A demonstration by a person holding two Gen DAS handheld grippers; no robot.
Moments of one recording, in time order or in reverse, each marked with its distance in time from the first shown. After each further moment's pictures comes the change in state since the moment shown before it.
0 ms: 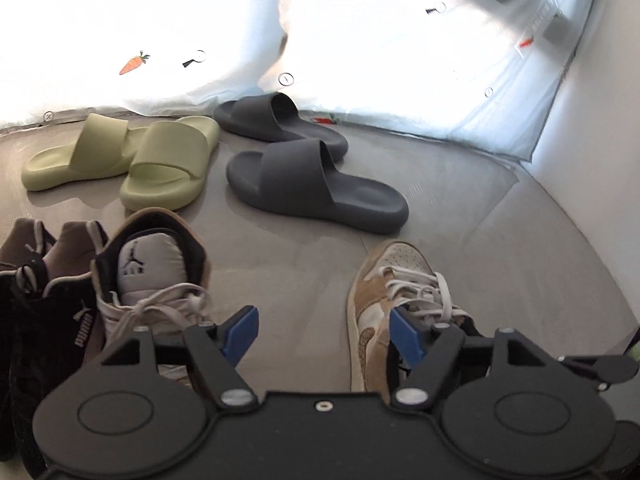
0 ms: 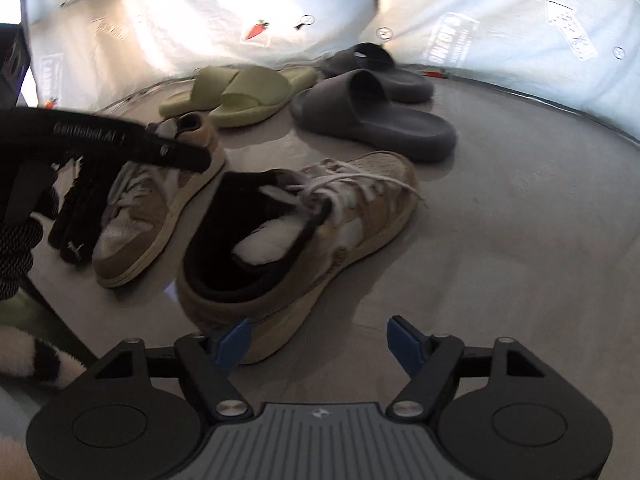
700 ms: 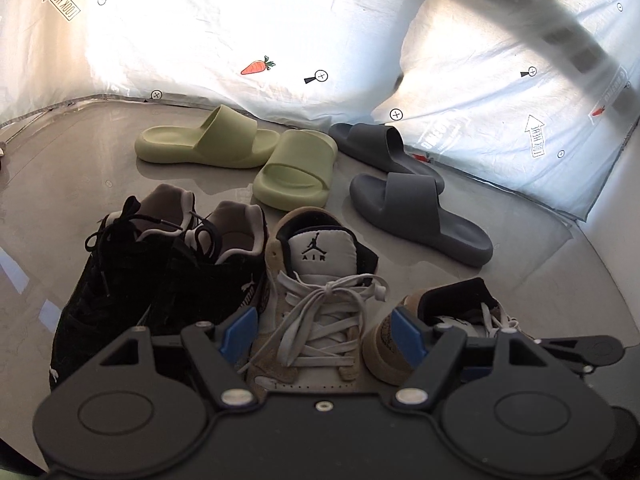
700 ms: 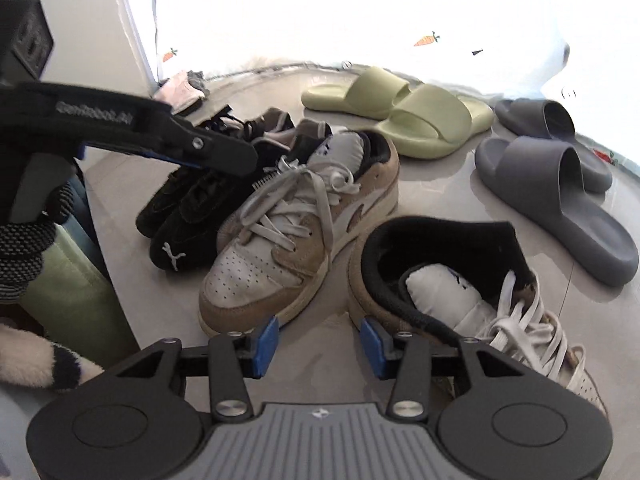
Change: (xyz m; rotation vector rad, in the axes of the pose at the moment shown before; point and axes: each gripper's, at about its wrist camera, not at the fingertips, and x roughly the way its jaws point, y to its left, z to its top) left arm -0.060 0.084 -0.023 -0.146 -0.082 0.139; right arm 0.041 0.084 0.064 -0.264 -0.065 0.219
